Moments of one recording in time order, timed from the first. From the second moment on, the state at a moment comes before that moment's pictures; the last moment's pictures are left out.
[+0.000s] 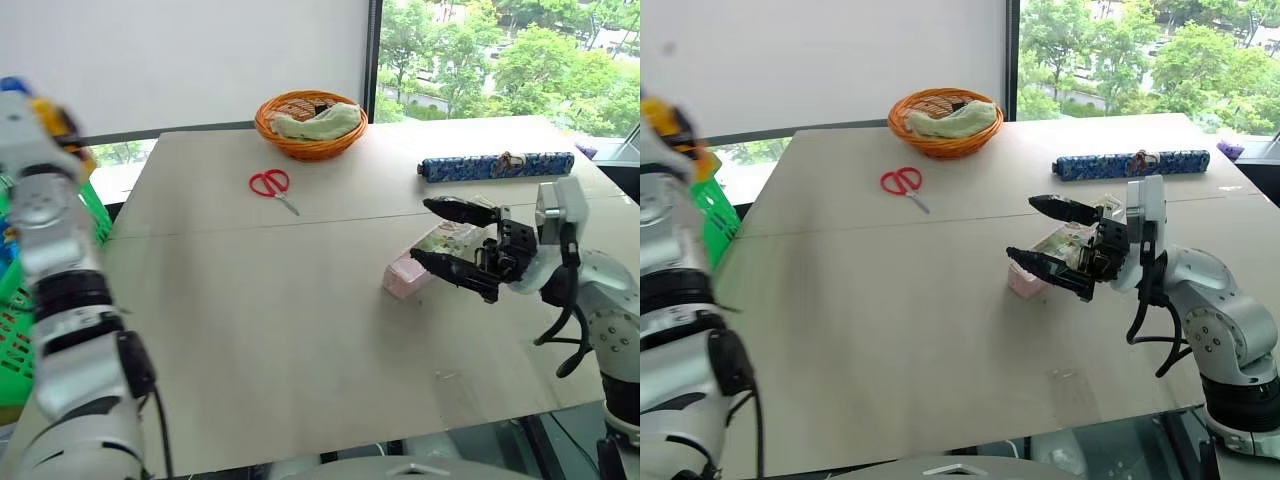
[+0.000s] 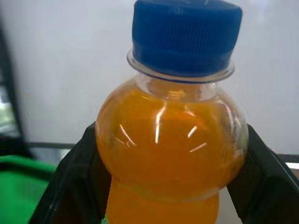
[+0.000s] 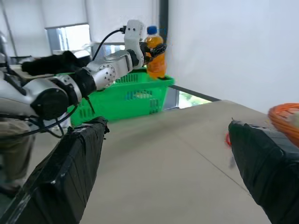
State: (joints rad) left arm -0.76 0.83 0.48 0.74 -0.12 -0.02 0.07; right arm -0.29 -0.57 -0.14 -0.46 0.90 0.56 0.93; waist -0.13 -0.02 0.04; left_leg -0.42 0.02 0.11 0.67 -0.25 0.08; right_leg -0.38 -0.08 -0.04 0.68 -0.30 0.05
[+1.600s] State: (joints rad) left arm -0.81 0.10 -0.35 0.39 -0.15 0.63 -0.59; right arm 0.29 -0.66 -0.38 -0.41 0.47 0.37 0.75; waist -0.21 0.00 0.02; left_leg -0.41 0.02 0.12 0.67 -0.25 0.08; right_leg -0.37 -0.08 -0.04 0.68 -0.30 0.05
